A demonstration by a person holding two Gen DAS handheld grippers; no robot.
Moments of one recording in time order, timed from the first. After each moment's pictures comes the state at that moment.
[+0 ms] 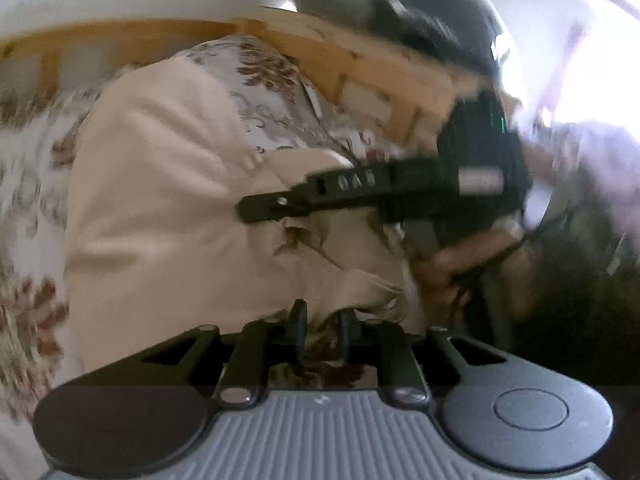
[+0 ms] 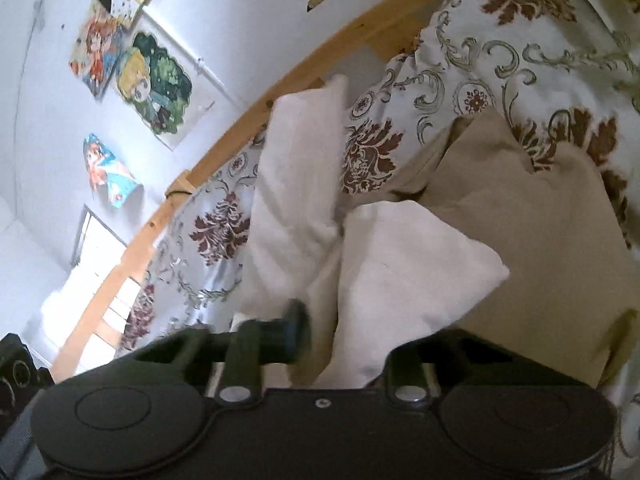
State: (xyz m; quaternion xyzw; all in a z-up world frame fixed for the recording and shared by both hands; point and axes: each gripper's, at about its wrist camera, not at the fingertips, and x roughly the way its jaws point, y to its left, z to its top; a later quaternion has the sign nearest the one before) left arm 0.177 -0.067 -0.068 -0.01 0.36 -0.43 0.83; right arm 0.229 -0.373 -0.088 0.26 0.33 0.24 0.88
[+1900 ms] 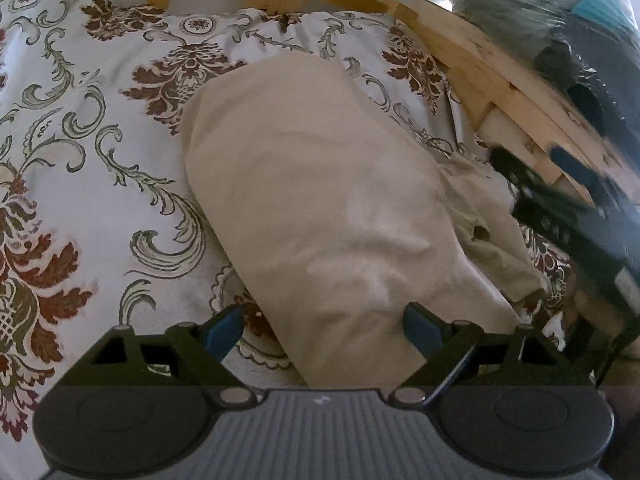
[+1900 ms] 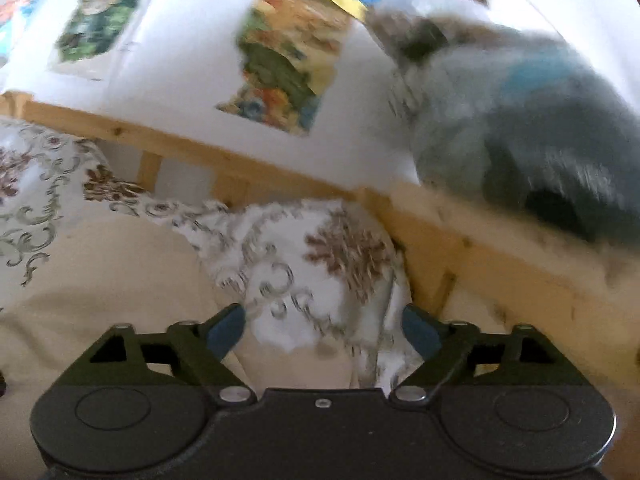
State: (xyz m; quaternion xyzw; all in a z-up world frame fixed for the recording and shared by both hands) left arm 0.278 -0.106 -0.103 -0.08 0.44 -0.26 0.86; right arm 0.243 -0.393 -0.065 -0.17 0.10 -0.05 0.98
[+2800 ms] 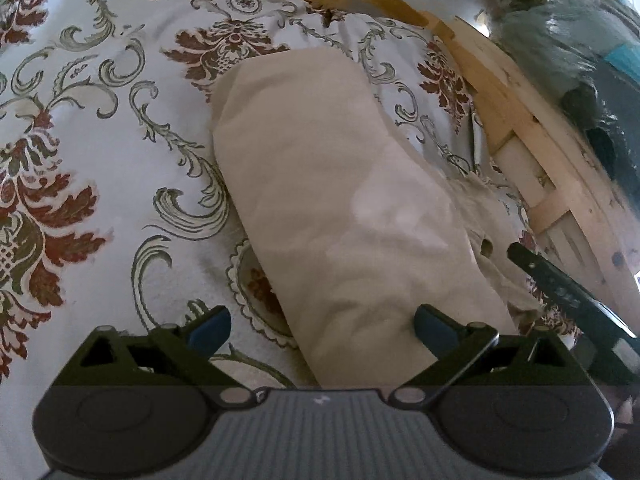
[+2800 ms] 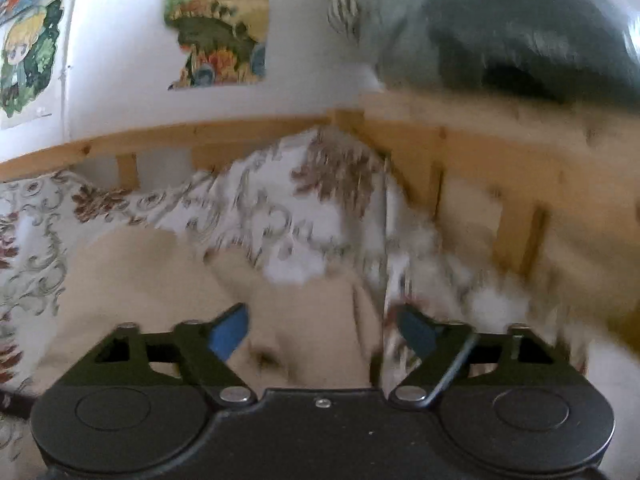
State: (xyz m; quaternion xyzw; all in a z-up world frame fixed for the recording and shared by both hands) left arm 0.276 -0.087 -0.118 -0.16 0.45 -0.23 0.85; right arm 0.220 -0.423 -0.077 0.02 0.23 -0.09 0.97
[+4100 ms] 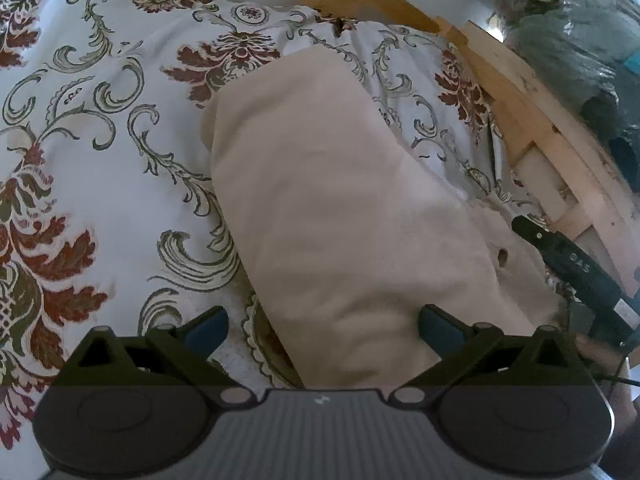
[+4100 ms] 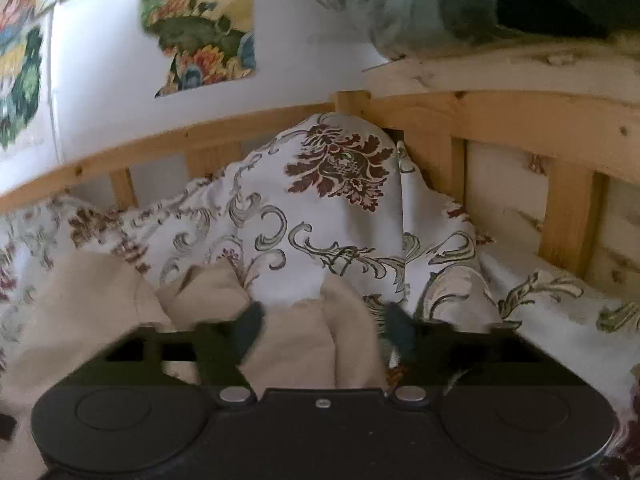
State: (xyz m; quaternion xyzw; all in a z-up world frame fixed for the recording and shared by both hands) left arm 0.309 -0.090 -0.124 -0.14 0.45 -0.22 0.86; right arm 0.287 -0.470 -0.090 0.09 0.21 -0.05 0.97
